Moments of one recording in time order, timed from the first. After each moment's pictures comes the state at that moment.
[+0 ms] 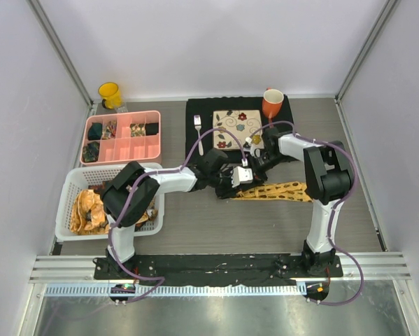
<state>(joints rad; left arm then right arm) -0.81 1.93 1.12 -0.01 0.50 0.53 0.25 2.00 1.28 -0.83 -0.90 0.06</state>
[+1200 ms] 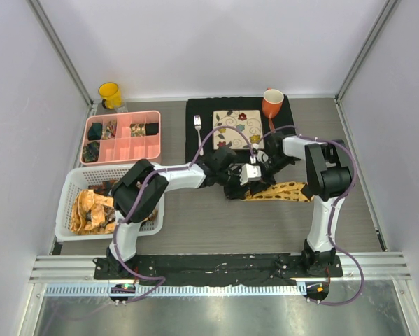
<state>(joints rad) -0.83 2.02 1.26 -0.04 0.58 0.47 0.19 2.04 1.24 -0.84 -0.73 0.03</state>
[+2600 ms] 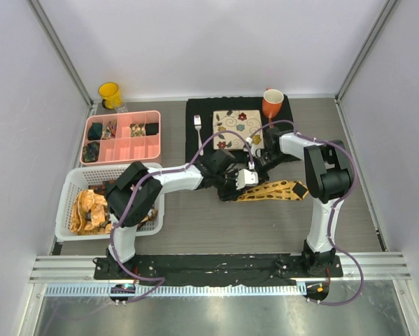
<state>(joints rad) -0.84 1.95 1.22 -0.19 0.45 0.58 0.23 2.02 1.30 -0.87 -0.88 -0.03</state>
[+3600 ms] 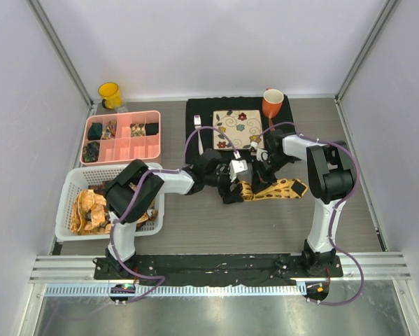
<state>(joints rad) -0.77 1.95 1.04 0.29 0.62 0.26 0.21 2.01 1.25 -0.85 -0.63 -0.04</state>
